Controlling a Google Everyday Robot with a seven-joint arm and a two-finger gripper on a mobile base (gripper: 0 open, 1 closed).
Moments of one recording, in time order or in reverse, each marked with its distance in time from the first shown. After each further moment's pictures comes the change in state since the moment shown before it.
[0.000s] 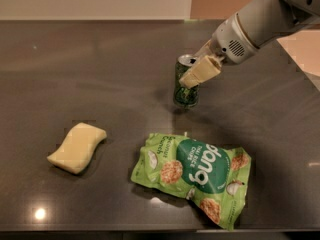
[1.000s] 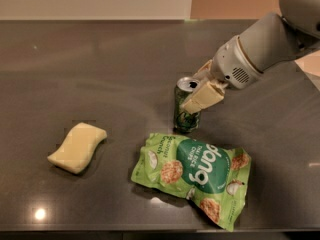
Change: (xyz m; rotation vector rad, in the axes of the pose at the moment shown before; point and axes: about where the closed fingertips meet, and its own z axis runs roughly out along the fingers) arm 0.023 0.055 0.009 -0.042 0.024 -0.081
